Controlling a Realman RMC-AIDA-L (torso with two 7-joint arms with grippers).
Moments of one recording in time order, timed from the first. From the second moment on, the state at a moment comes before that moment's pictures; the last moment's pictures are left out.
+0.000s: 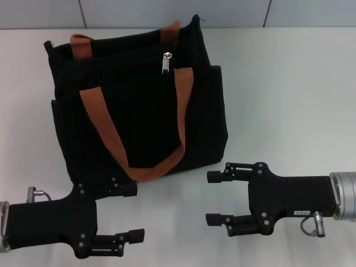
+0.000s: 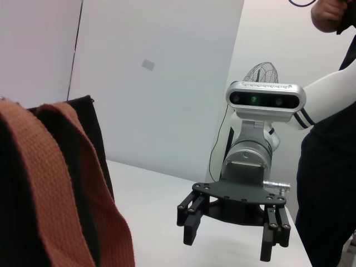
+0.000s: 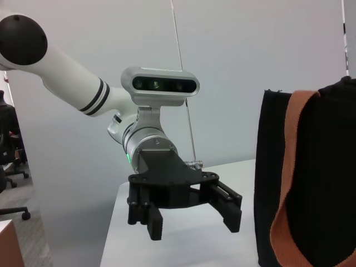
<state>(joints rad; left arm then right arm) -0.34 -2.02 0.81 0.44 1.92 1.83 -0.96 0.46 2.08 -1.03 -0.40 -1.76 -1.66 0.93</state>
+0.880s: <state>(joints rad) -0.34 -2.02 0.81 0.44 1.92 1.84 -0.96 0.46 2.08 -1.03 -0.40 -1.76 -1.66 0.93</state>
